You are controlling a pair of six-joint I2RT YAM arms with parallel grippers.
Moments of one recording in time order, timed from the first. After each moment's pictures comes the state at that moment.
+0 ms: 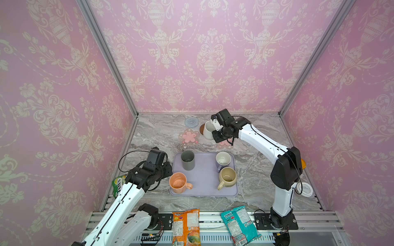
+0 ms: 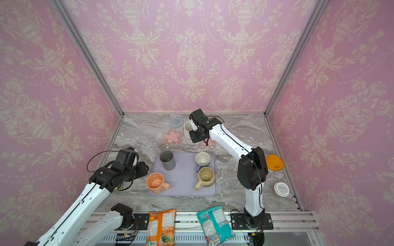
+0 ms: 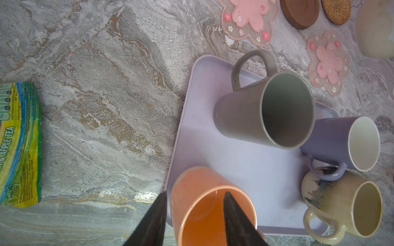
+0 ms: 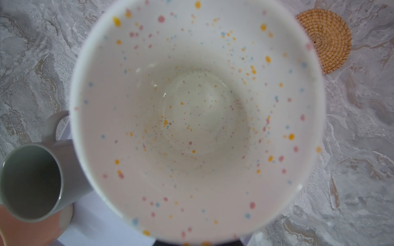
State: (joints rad) left arm -0.33 0.83 0.79 -0.94 -0.02 -0.65; right arm 0.57 1.95 1.83 -0.90 -0.01 0.14
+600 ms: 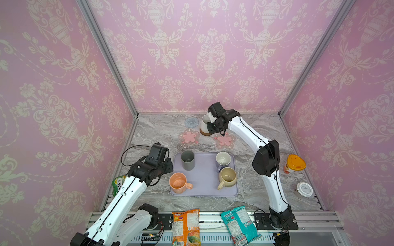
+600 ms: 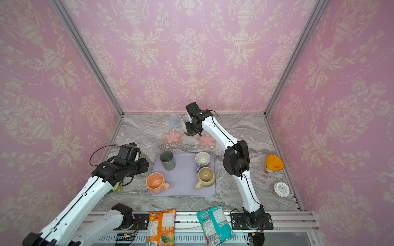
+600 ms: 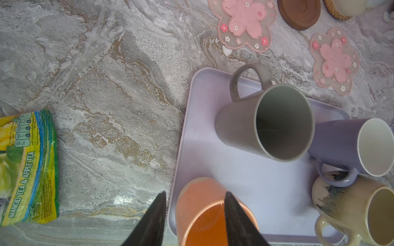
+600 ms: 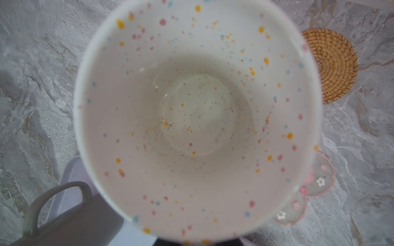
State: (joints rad) left arm -0.33 0.93 0.86 -0.93 -0.06 -0.56; right arm 0.53 2.28 2.27 -1.03 0.00 0.24
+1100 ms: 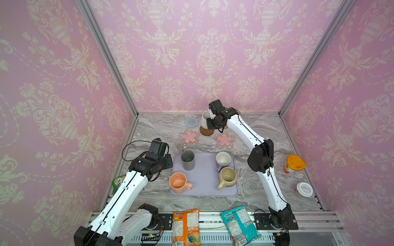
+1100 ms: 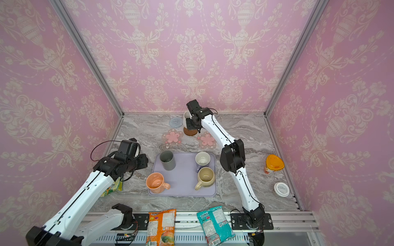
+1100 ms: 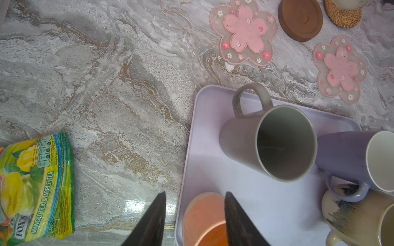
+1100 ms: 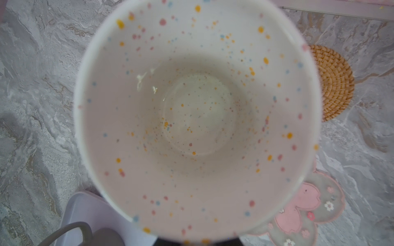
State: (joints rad) left arm -0.29 1.00 0.91 -0.90 -0.09 -0.49; right arm 0.50 2.42 2.47 -1.03 0.00 0.31
